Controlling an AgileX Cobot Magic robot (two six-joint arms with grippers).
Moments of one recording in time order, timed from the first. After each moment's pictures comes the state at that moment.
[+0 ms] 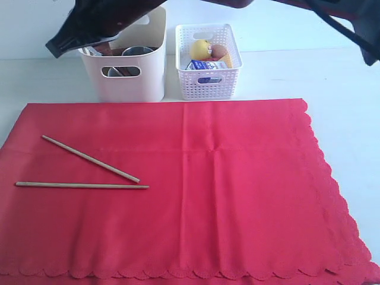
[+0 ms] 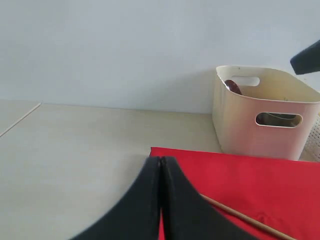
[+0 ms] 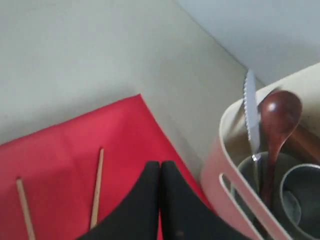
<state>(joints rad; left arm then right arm) 0.05 0.01 0.00 -0.02 0.16 -0.03 0.75 2.17 -1.96 0.39 0.59 -0.55</state>
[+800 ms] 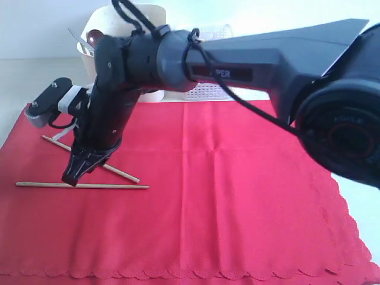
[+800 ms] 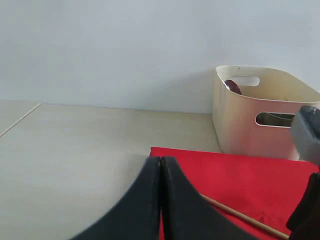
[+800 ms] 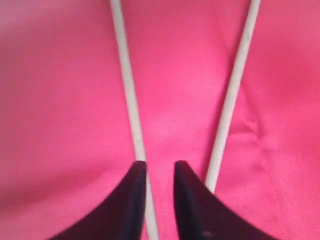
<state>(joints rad) 0.05 0.01 0.00 -0.02 0.16 -0.03 0.87 2.34 -1.87 0.32 0.82 -0.58</state>
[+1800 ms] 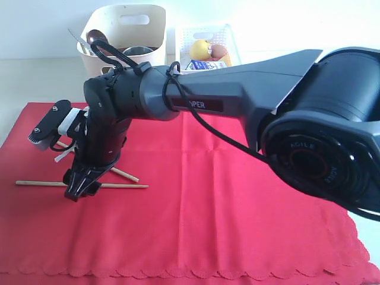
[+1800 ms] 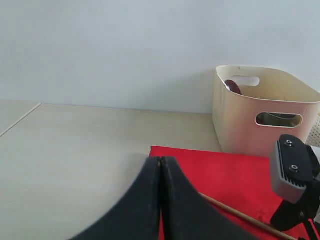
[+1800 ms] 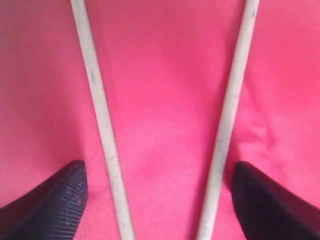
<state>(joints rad) 0.05 0.01 0.00 -0.02 0.16 -0.03 0.91 2.42 -1.87 0.18 0.72 -0.46</state>
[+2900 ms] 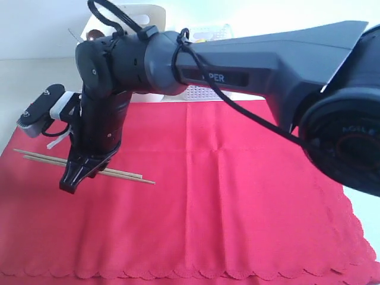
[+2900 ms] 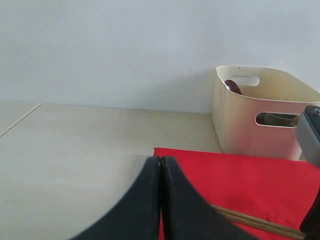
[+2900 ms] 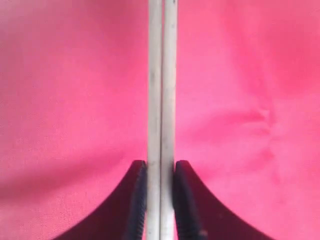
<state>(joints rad) 0.05 0.01 0.00 -0.02 0.16 -0.03 0.92 2.31 -1.88 0.20 0.90 -0.47</state>
